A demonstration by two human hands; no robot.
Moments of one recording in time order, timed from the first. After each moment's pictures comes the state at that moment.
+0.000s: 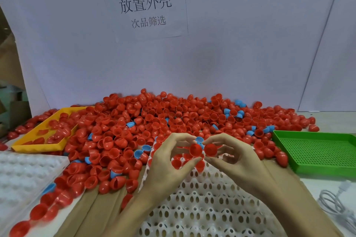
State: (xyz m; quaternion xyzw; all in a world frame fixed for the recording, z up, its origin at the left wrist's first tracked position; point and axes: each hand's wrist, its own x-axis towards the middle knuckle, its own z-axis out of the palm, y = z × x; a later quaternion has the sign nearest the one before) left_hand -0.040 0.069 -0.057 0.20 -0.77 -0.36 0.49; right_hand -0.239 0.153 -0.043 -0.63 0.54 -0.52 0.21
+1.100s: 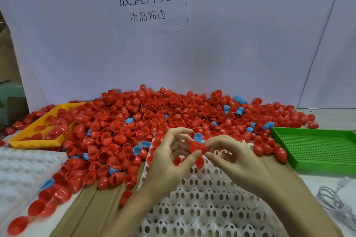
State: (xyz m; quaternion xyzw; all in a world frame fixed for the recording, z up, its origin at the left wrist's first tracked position) left_hand -0.041 0.076 -0.056 0.21 -0.73 -0.46 0.47; right_hand -0.237 0.153 -0.045 -0.62 0.57 -0.49 0.24
